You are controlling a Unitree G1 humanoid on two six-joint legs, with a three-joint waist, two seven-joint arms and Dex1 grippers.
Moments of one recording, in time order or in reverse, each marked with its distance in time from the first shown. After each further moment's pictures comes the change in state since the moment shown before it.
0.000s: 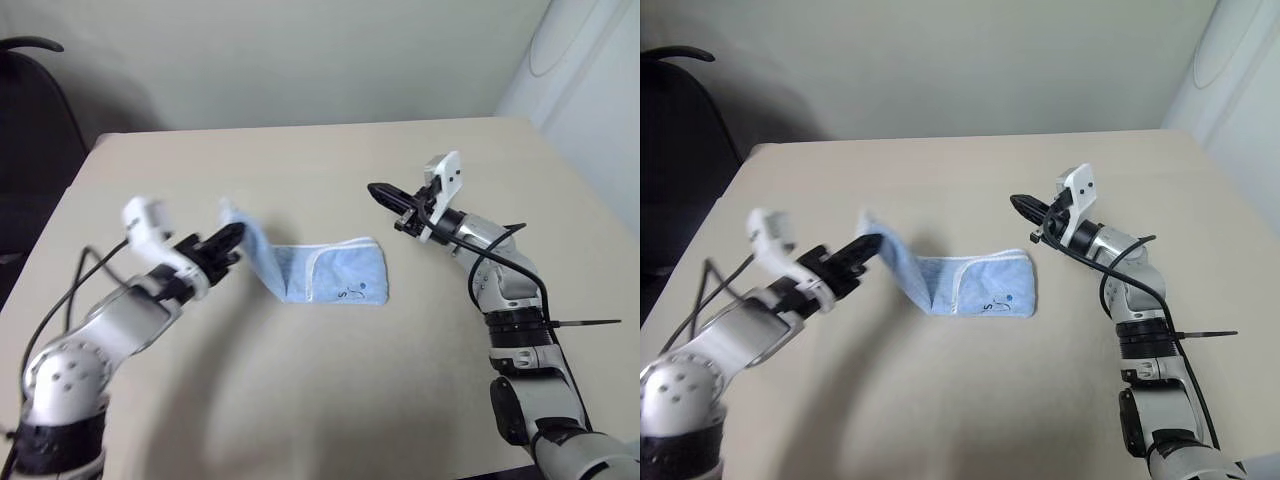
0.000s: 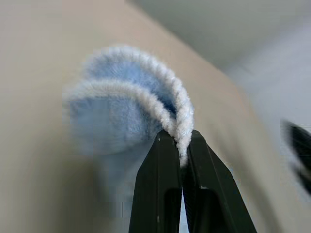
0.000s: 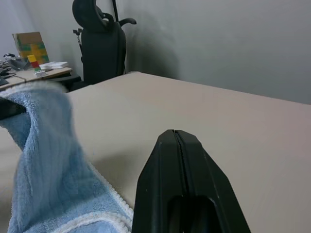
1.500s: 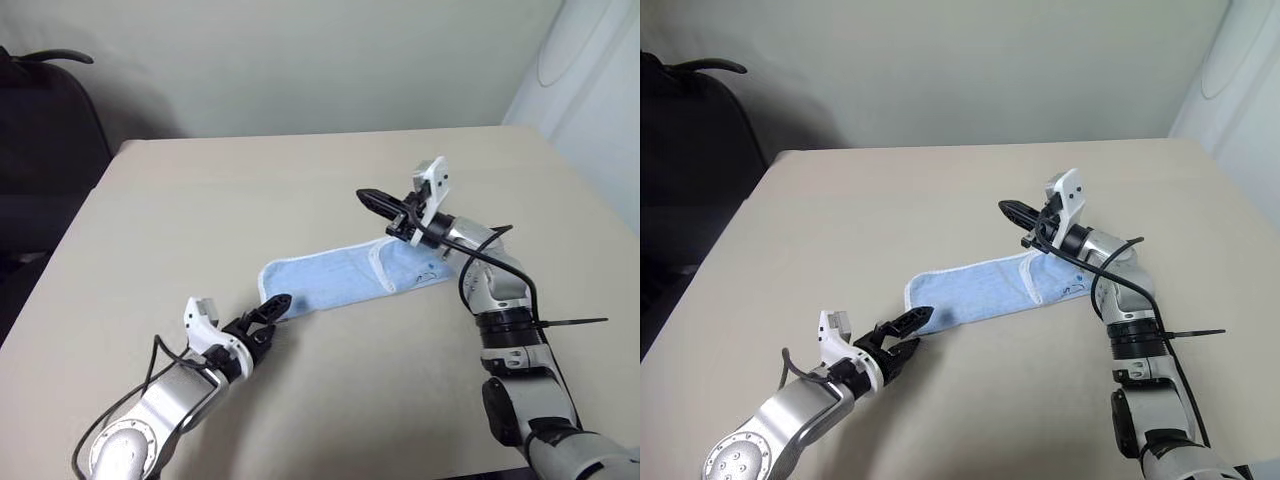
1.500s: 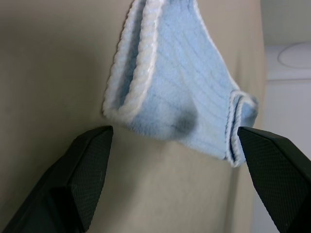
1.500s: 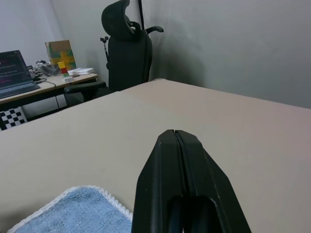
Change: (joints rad) left arm 0.484 -0.274 -0.062 -0.092 -0.314 -0.235 0.368; right arm 0.000 0.034 0.007 0.005 -0.007 0.008 0.038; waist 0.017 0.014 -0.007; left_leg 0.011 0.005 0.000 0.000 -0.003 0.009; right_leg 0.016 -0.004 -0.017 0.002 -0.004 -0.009
